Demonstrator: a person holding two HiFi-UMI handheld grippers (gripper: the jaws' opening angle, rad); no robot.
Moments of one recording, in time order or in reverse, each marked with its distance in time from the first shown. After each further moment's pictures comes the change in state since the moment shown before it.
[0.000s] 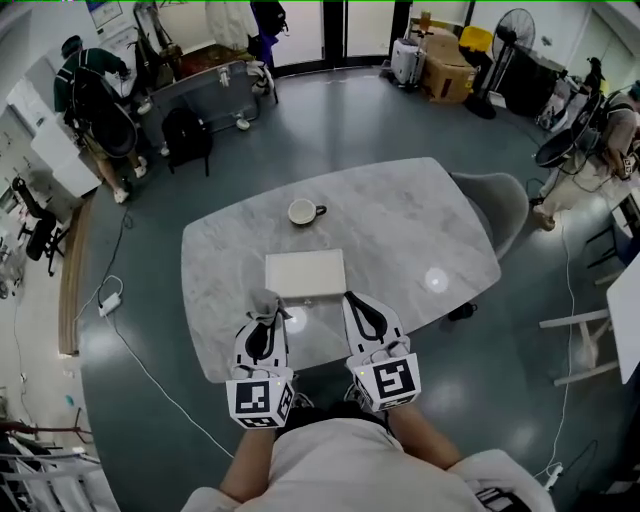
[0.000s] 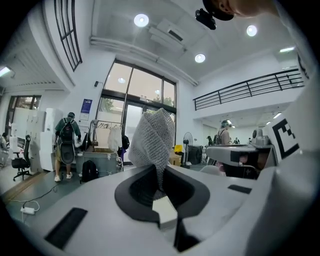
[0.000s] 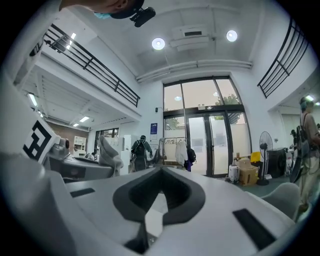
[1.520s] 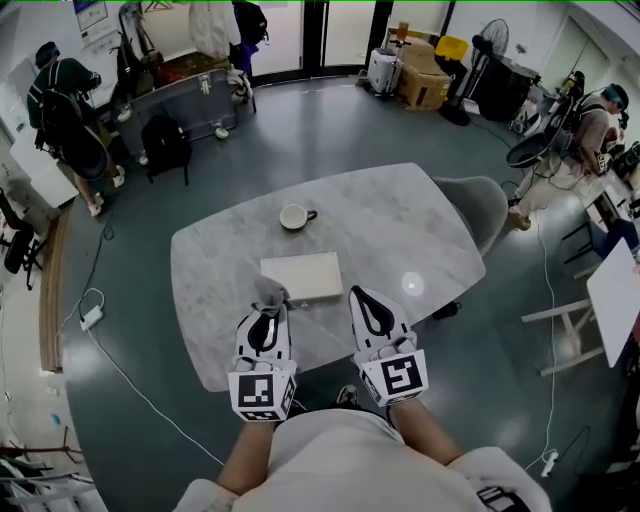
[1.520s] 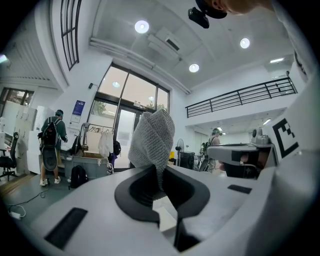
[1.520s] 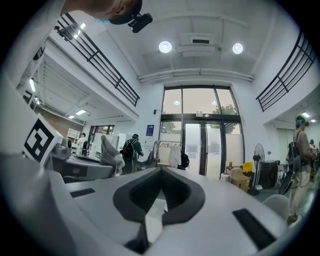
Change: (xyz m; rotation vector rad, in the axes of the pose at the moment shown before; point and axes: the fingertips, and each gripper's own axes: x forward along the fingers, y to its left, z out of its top) left arm 0.006 0.014 0.018 0.005 -0.088 -0.111; right arm 0.001 0.011 0.023 -0.089 -0.040 -0.087
